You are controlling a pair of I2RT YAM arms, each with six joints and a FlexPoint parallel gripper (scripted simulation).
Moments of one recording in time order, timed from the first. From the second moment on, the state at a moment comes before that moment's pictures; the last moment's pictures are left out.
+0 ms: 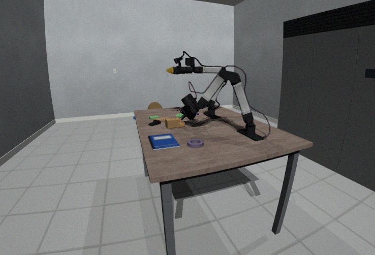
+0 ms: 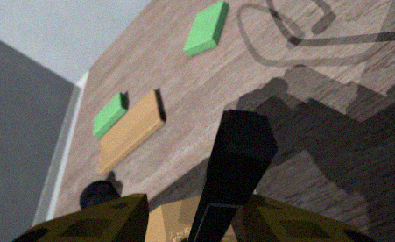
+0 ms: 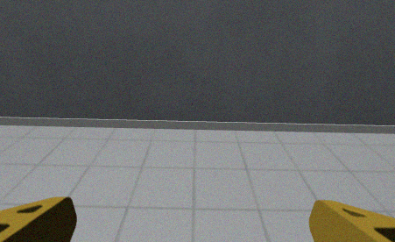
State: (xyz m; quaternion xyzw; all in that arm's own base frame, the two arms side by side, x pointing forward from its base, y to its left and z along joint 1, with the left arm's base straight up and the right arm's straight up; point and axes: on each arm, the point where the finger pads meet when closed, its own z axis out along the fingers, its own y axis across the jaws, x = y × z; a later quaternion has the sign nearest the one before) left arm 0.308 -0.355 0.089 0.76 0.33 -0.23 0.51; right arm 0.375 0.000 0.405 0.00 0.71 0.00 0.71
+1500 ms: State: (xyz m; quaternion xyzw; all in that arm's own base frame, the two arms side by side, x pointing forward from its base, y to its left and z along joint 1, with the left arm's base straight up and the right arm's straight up) left arm 0.323 -0.320 0.097 0.75 0.34 -0.22 0.52; right arm 0.375 0.000 0.405 0.00 0.71 0.00 0.71
